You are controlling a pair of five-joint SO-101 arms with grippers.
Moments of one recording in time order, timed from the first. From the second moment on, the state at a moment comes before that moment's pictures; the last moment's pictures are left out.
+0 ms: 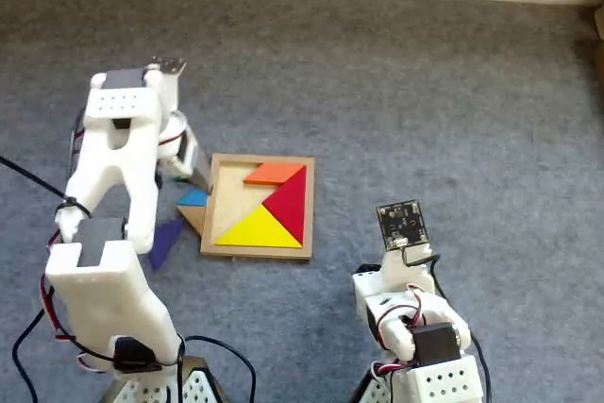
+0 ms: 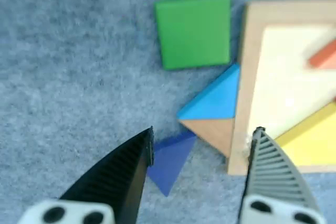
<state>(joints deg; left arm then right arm) -11.7 21.1 -2.9 88.2 -4.3 -17.8 -100.0 96.0 64.7 3.2</state>
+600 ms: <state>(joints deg) -19.3 25.6 3.4 79.4 -10.2 -17.8 -100.0 96.0 64.7 3.2</state>
